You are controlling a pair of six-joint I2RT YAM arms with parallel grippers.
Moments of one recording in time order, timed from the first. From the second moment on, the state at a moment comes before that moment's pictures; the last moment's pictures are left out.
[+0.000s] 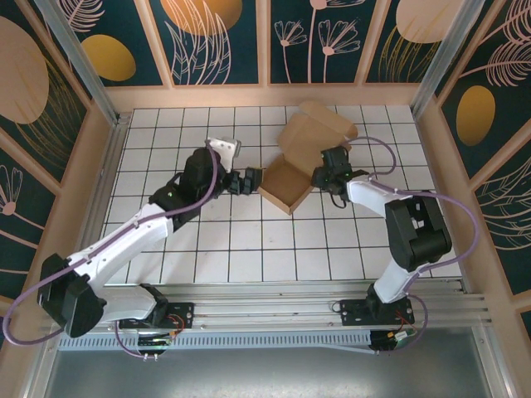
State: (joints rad) left arm -0.65 1.28 1.03 -0.20 -0.06 -0.30; right arm 0.35 1.68 1.00 -0.21 0.14 0.49
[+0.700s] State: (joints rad) left arm -0.36 2.36 2.18 -0.34 0.65 -0.20; right arm -0.06 1.78 1.29 -0.24 -0.58 0.37
